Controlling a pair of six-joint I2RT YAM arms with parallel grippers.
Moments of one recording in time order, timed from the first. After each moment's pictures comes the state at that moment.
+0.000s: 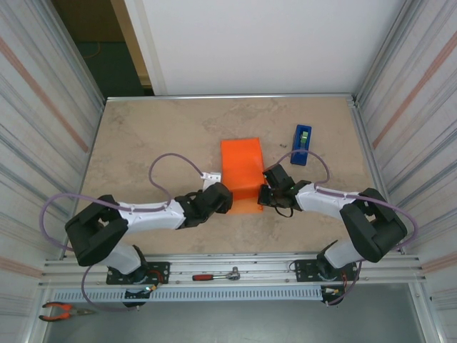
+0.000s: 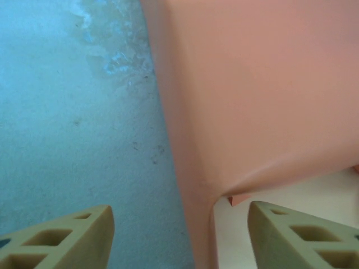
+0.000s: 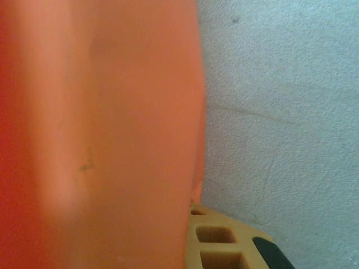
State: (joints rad) left arm -1.00 1.50 0.69 -0.05 -0.43 -0.71; right arm 0.63 1.47 0.64 -0.21 -0.02 0.75
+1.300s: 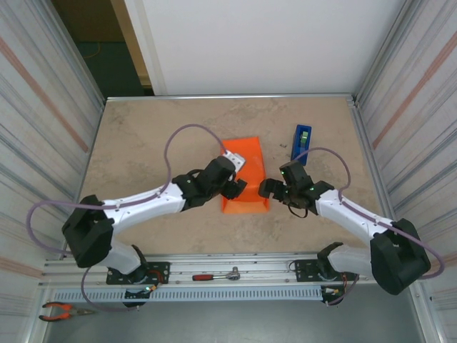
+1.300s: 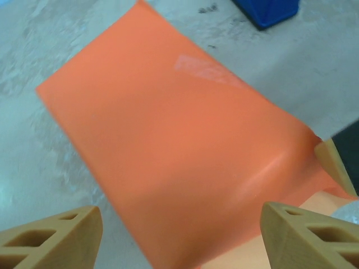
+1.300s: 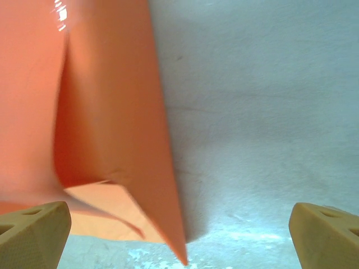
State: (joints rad) left arm -0.95 1.50 1.03 -0.26 -0.28 -0.07; right arm 0.51 1.18 0.62 -0.42 -0.05 0.76
